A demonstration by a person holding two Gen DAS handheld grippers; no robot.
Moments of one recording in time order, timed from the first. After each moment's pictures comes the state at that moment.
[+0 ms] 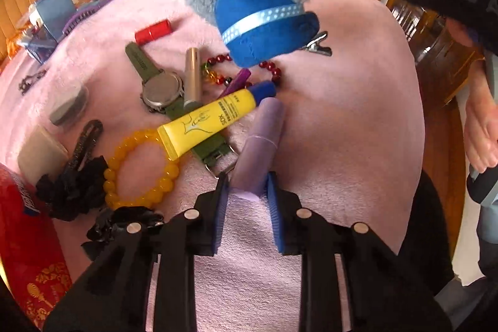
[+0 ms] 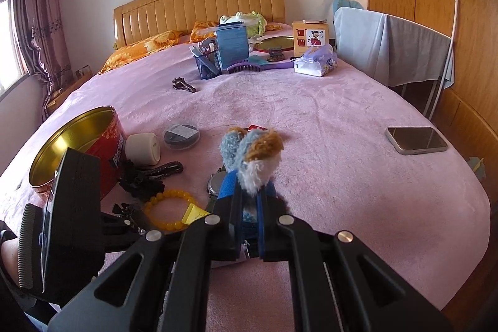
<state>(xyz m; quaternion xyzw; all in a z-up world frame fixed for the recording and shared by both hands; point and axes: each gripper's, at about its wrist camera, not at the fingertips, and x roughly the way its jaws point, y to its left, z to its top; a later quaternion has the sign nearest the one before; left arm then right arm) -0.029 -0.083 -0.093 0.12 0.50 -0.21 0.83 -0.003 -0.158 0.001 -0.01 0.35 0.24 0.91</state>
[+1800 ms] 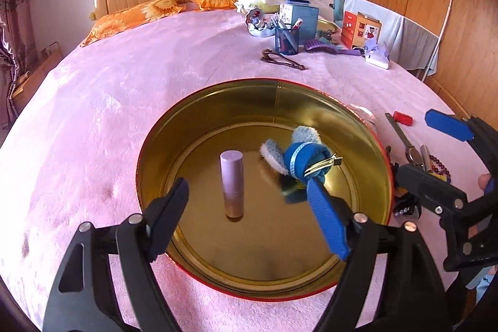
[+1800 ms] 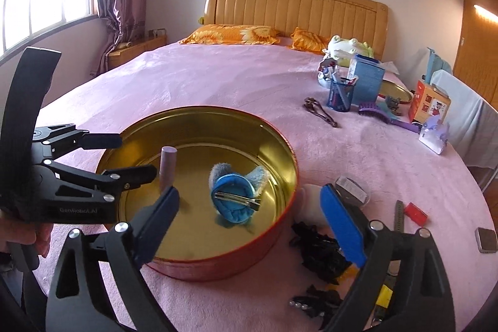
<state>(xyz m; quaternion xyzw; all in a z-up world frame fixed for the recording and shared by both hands) -0.115 0.241 -0.024 -0.07 0.38 0.11 0.92 -0.076 0.096 0.035 -0.13 0.29 0.38 0.87</state>
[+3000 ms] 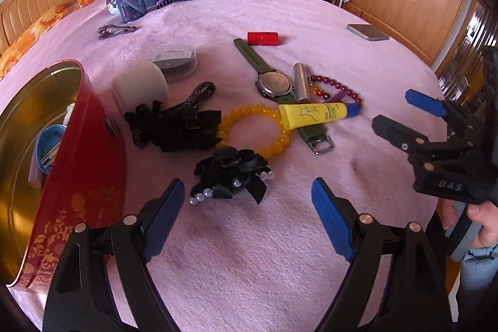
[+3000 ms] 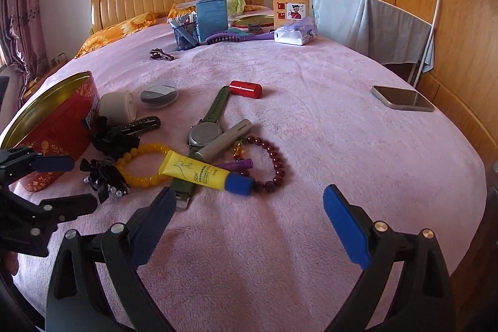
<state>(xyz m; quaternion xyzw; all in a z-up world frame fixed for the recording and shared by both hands) -0.049 0.014 -0.090 0.01 0.47 -0.08 0.88 -0.043 -0.156 -0.053 -0.03 0.38 0.17 0.91</state>
